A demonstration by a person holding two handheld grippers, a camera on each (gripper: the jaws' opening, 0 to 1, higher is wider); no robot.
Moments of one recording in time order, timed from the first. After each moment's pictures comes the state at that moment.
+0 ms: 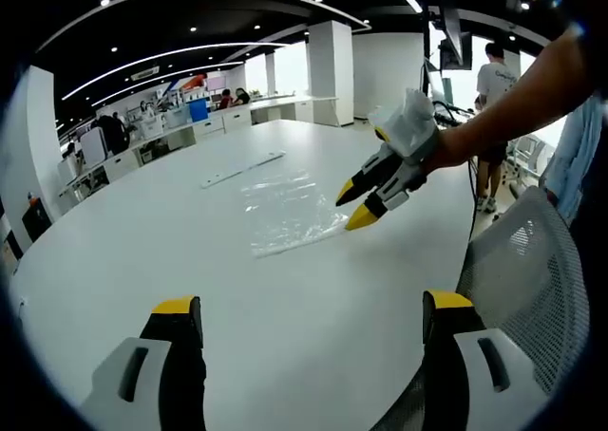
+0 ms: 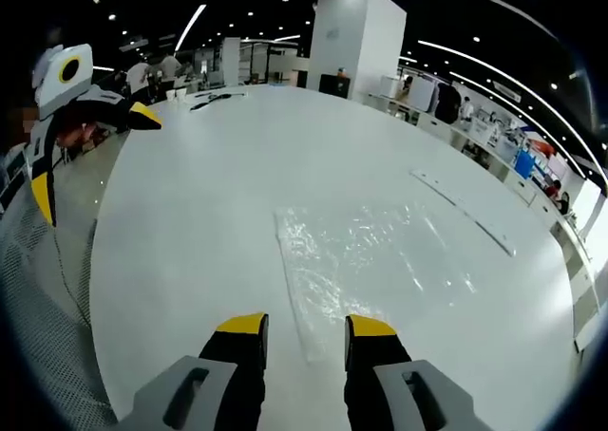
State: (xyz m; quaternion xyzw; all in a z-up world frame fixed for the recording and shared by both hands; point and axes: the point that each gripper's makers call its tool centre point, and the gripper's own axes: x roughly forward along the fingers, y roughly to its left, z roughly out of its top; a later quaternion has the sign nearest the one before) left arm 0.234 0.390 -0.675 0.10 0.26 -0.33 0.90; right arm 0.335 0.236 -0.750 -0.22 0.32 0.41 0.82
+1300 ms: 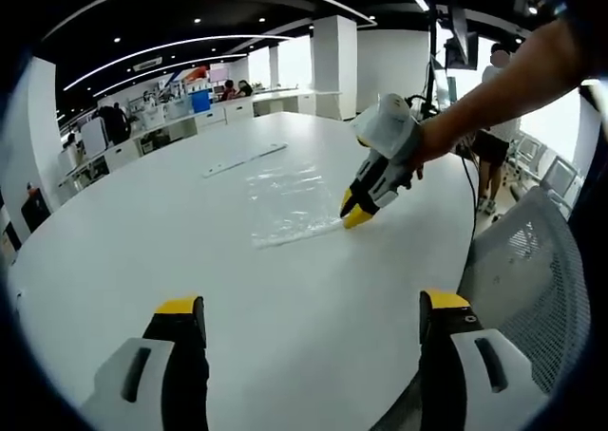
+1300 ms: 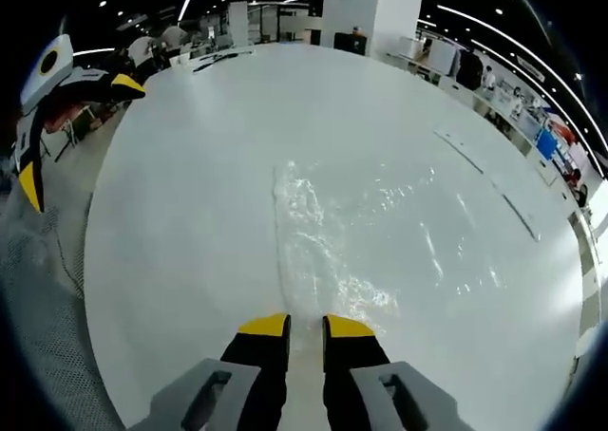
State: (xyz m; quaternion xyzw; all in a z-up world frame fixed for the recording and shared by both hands) left arm 0.238 0.396 -0.685 0.09 0.28 -0.33 0.90; right arm 0.334 0.234 -0.781 -0.26 0.40 0.44 0.76
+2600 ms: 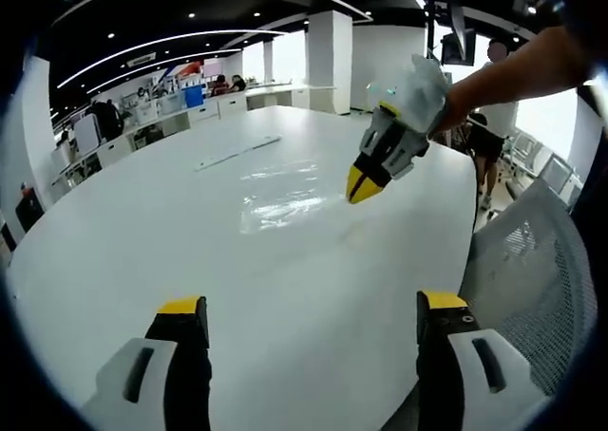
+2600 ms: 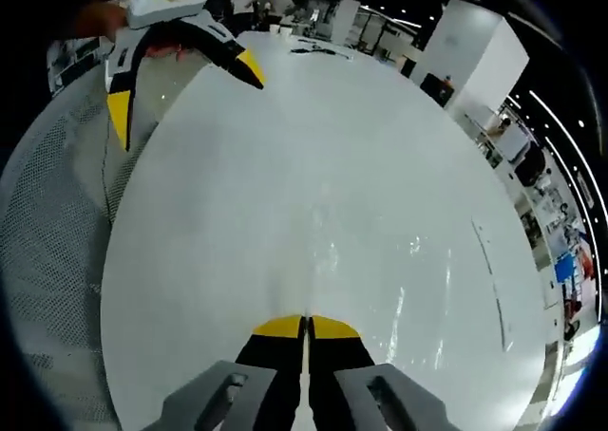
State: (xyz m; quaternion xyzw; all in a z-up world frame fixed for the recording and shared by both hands) left arm 0.243 0.387 -0.698 0.10 0.29 -0.34 0.89; right arm 0.308 0.239 -0.742 -0.42 0.30 0.54 0.67
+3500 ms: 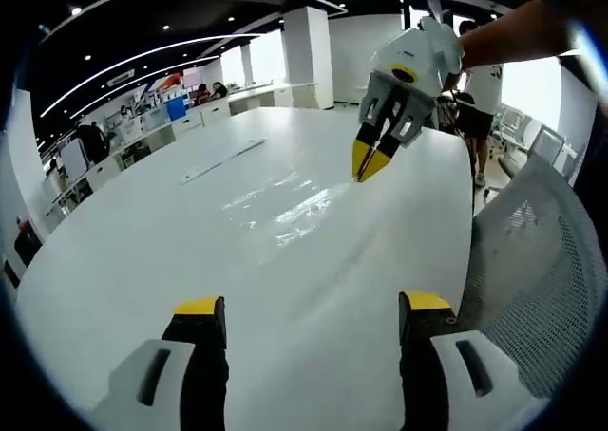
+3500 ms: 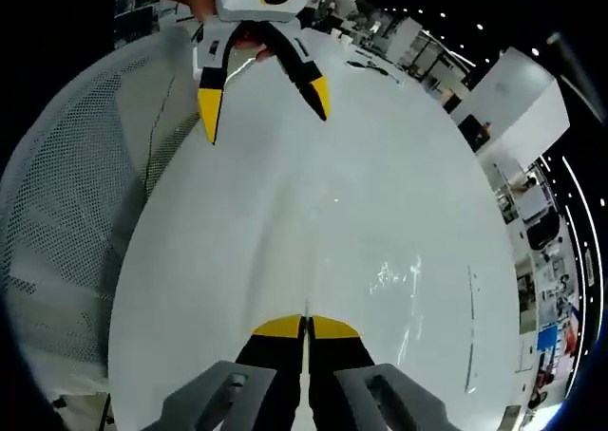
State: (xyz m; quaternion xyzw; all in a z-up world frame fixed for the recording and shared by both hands) left arm 0.252 0.372 -0.702 0.15 0.27 -0.37 0.88; right arm 0.288 0.228 -0.710 -0.49 0.23 0.59 0.60
